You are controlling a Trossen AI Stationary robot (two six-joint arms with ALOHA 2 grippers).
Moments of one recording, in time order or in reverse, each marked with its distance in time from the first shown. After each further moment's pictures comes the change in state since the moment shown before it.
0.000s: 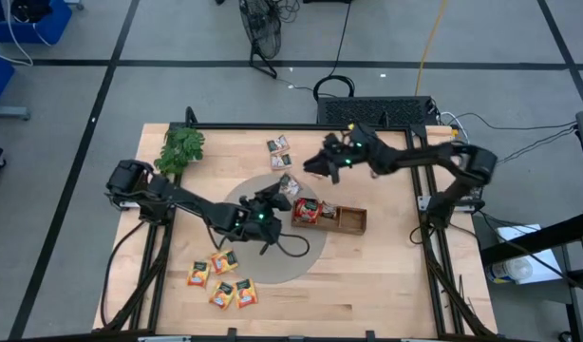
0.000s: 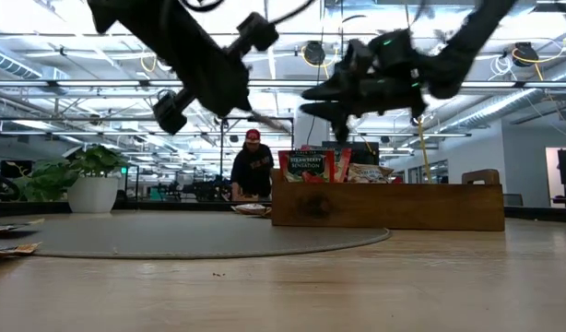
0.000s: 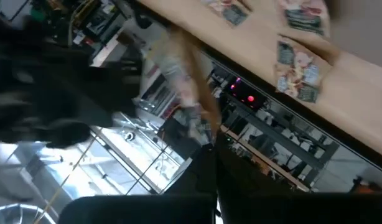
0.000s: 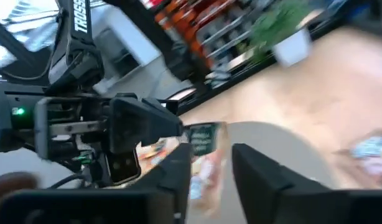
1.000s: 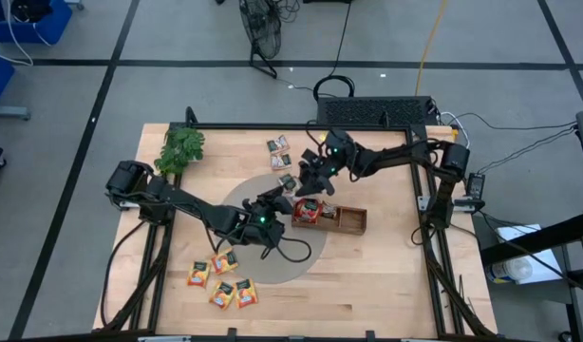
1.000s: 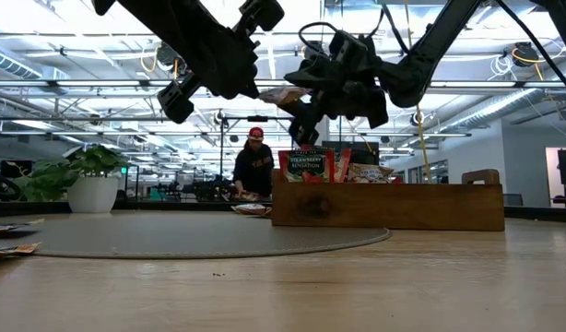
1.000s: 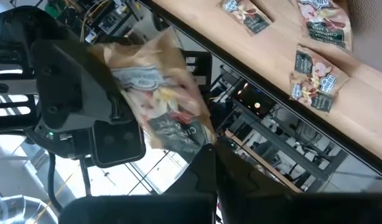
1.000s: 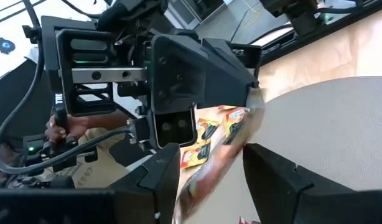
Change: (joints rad) left arm -0.031 0.001 0.048 -0.004 -0.004 -0.016; right arm 0.096 0.213 0.194 -0.010 -0.349 0.044
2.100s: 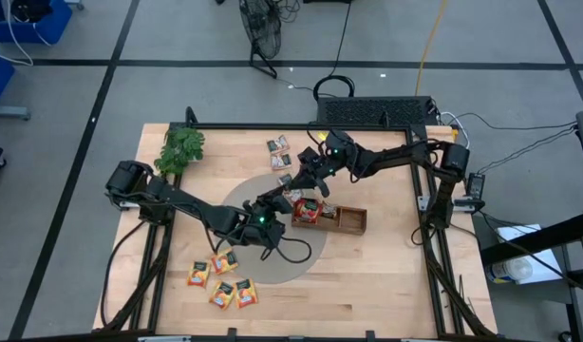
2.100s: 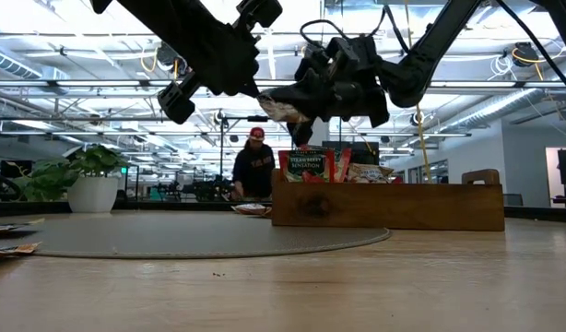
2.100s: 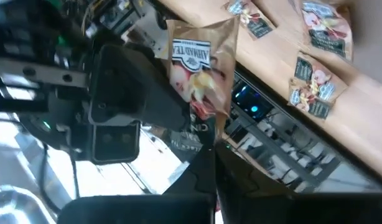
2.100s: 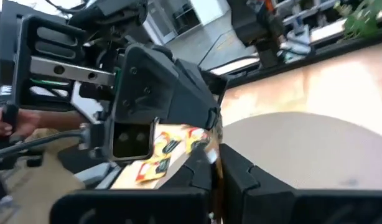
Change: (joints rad) left arm -0.001 0.000 0.000 0.002 -0.002 -0.068; right arm 0.012 -0.001 -0.002 0.024 0.156 -0.167
